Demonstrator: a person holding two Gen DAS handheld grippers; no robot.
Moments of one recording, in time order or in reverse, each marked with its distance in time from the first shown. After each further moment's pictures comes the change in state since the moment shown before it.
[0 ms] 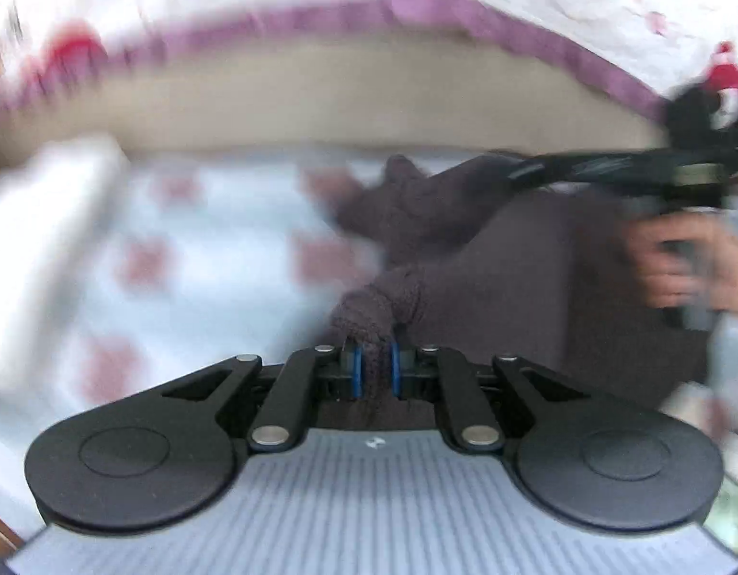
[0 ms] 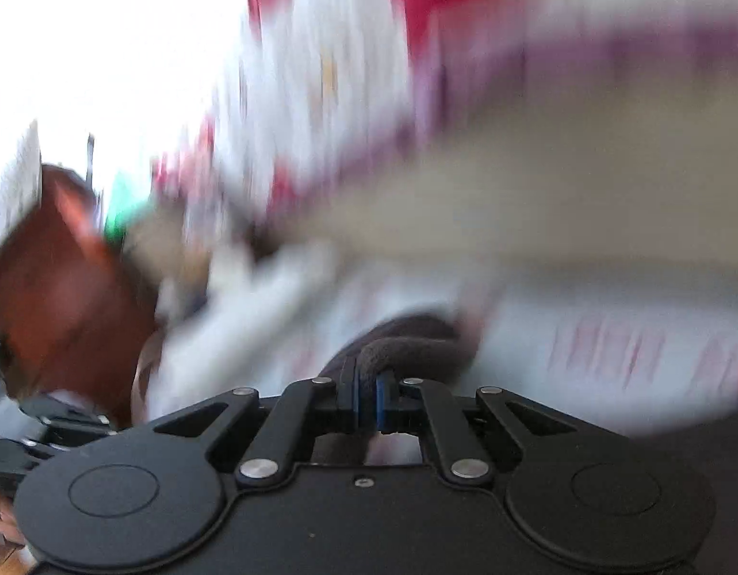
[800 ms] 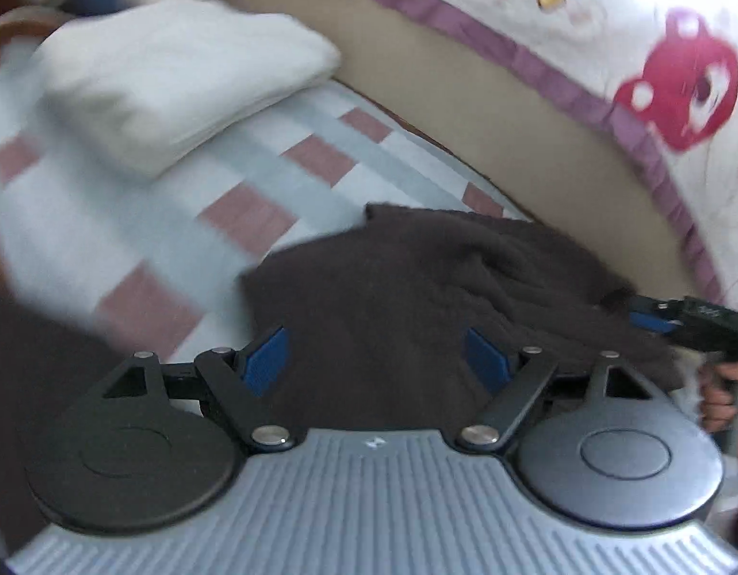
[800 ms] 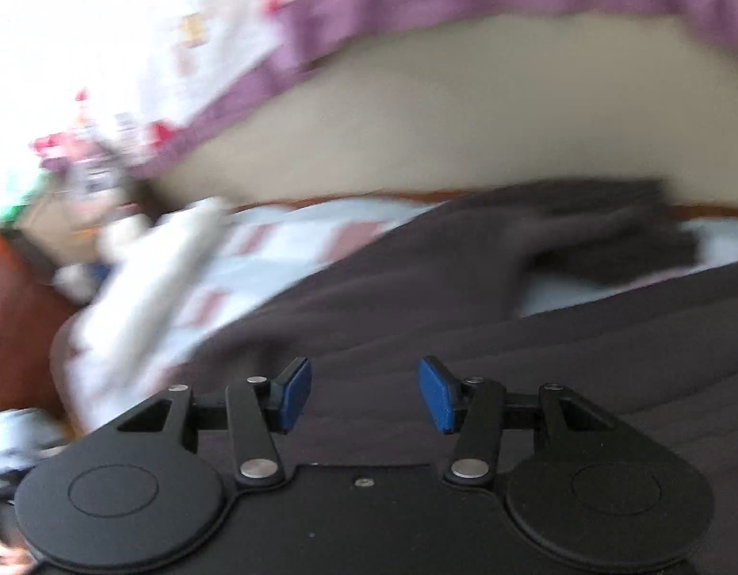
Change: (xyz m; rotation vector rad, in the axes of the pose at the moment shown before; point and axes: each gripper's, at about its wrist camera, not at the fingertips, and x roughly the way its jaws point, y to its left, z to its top) left arm -0.080 0.097 -0.143 -0.636 0.001 0.021; right arm -0.008 -0.021 -0.007 0.193 0.358 -0.203
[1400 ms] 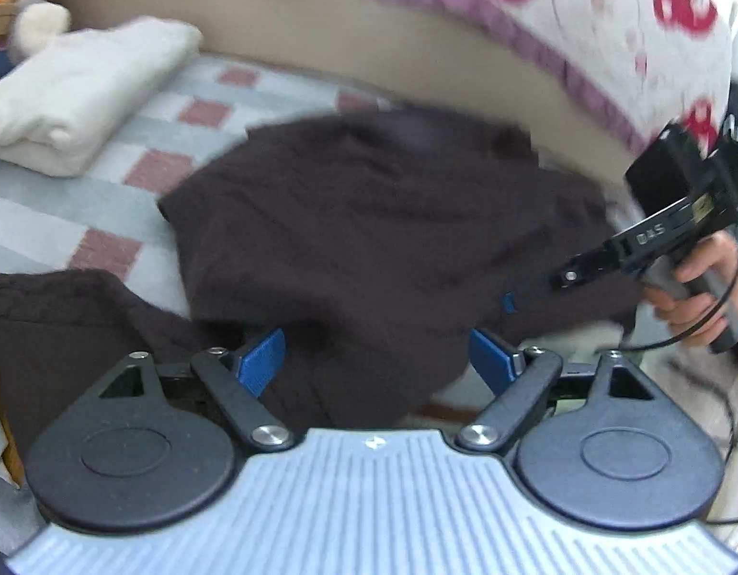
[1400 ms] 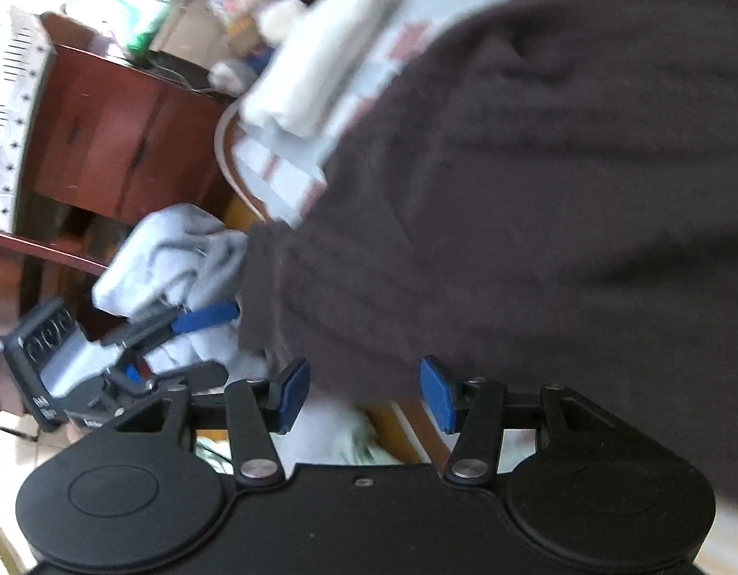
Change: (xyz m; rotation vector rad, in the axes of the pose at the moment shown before) left arm -0.041 -0.060 -0.069 0.386 0.181 -0.111; right arm 0.007 0.092 -0.127 0.006 0.465 0.330
